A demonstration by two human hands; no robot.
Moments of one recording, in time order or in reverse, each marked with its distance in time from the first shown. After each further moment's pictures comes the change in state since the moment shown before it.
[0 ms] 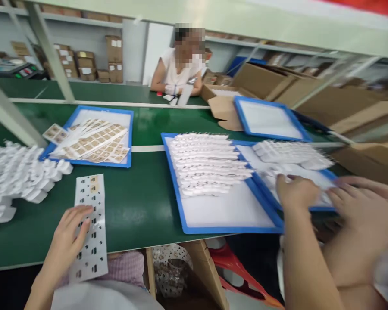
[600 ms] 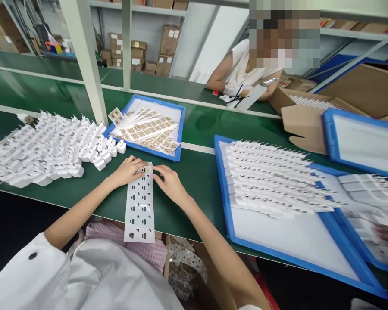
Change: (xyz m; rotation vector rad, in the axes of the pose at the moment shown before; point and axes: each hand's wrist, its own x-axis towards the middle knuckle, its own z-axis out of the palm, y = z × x) left_hand 0.120 -0.044 -0.008 0.227 -0.343 0.300; right_hand -0.275 -0.325 0.068 0.684 -0.978 -0.796
